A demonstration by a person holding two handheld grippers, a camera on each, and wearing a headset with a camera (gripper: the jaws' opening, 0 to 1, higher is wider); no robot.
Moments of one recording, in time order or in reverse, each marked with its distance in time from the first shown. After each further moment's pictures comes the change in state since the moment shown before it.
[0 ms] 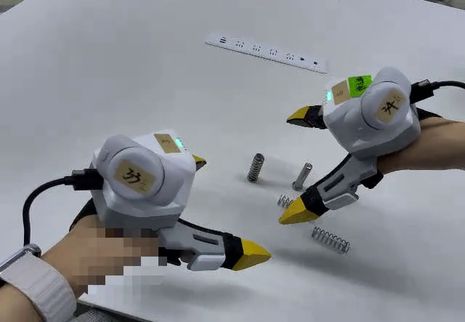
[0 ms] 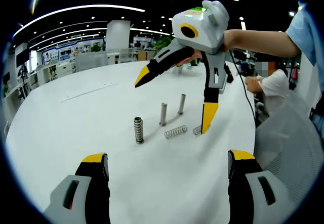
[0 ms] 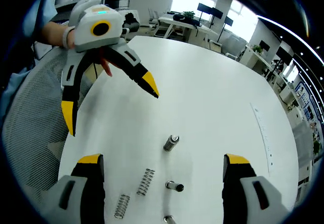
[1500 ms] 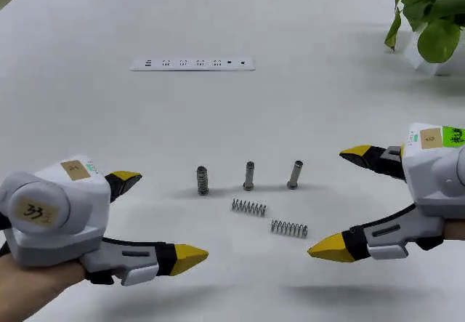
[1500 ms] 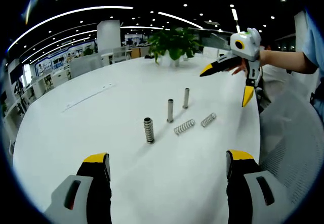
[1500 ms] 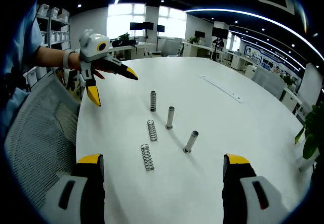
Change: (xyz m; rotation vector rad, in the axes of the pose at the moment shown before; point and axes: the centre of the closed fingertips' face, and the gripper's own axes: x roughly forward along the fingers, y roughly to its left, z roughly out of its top) left arm 0.001 0.018 0.004 0.115 0.061 -0.009; right arm -0.095 0.050 -0.101 0.449 -0.169 -0.326
